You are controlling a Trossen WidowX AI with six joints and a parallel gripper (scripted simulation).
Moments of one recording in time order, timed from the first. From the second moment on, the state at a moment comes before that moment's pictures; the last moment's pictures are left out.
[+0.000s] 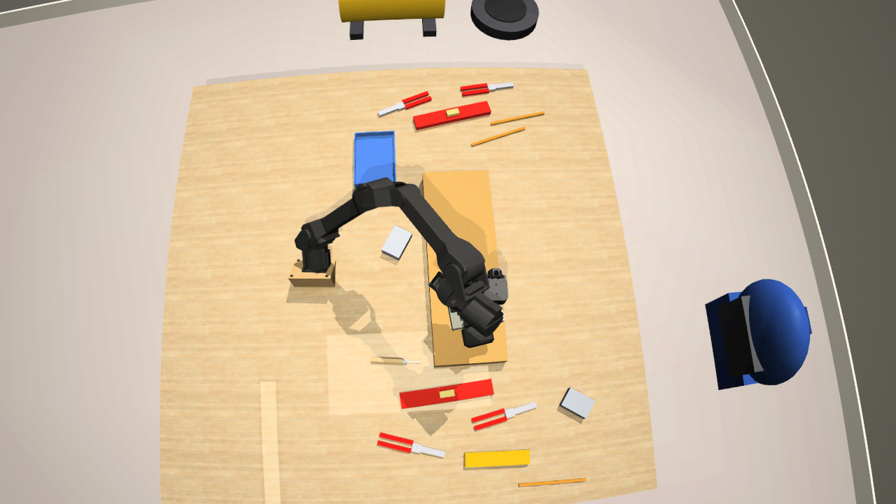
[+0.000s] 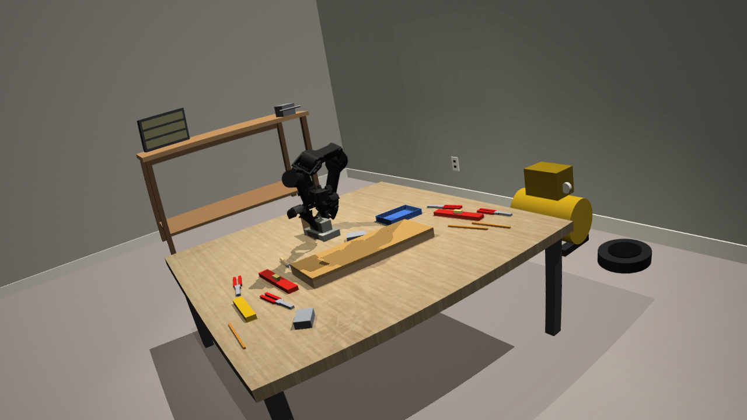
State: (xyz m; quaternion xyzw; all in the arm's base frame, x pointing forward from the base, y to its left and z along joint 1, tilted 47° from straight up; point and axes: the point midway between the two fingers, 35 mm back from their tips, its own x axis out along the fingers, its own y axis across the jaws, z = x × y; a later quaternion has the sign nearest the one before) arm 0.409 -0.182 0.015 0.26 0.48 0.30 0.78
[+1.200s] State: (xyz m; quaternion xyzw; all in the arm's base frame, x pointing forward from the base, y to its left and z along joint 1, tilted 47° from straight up) arm 0.379 0.012 0.194 0.07 0.35 0.49 0.79
